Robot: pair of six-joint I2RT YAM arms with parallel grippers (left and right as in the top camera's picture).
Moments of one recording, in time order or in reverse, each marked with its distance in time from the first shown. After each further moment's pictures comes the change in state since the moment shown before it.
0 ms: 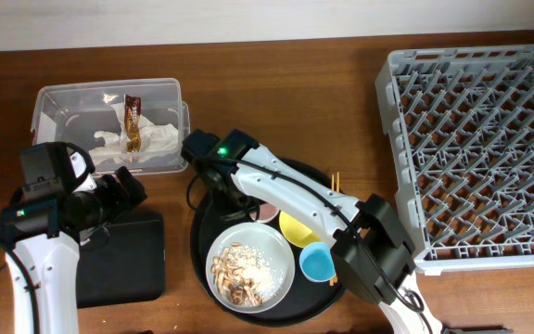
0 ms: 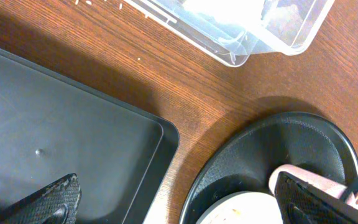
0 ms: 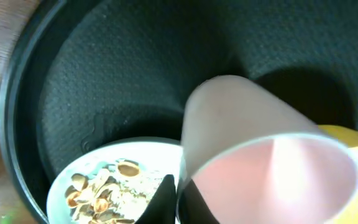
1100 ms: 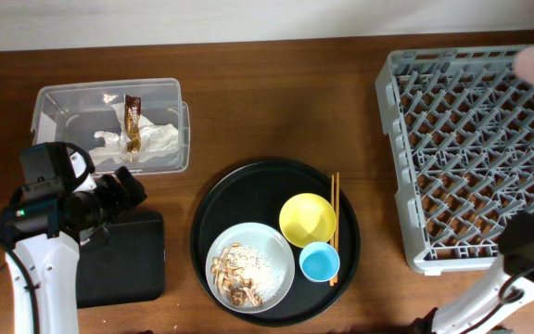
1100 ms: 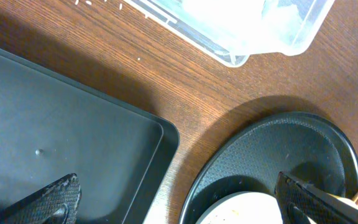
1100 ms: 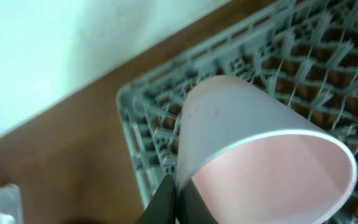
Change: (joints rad) left arm 0.000 0.000 0.000 0.000 0.000 0.000; right arm -1.444 -0.145 0.557 -0.084 -0.473 -0.551
